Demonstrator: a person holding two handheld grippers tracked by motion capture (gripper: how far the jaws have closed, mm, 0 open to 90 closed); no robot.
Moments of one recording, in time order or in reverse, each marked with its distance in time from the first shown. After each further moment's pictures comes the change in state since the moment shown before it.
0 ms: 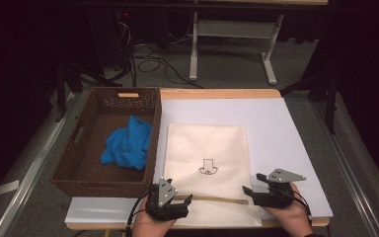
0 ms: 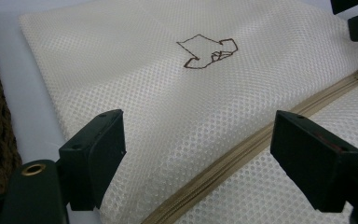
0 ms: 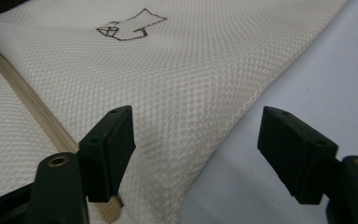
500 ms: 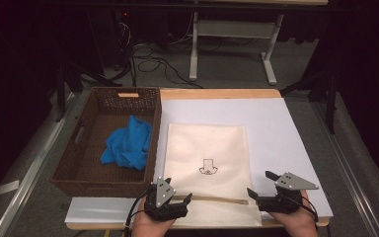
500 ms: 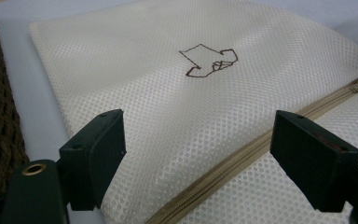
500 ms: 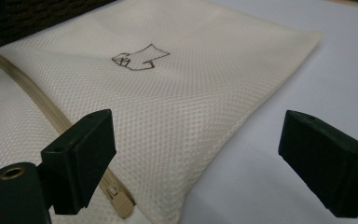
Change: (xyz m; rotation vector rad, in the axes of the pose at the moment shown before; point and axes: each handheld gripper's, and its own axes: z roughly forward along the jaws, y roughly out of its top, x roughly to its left) left arm 0.001 0.002 -0.005 -0.027 0.004 -0.020; right arm 0.011 0.001 -0.026 -0.118 -0.034 -0.064
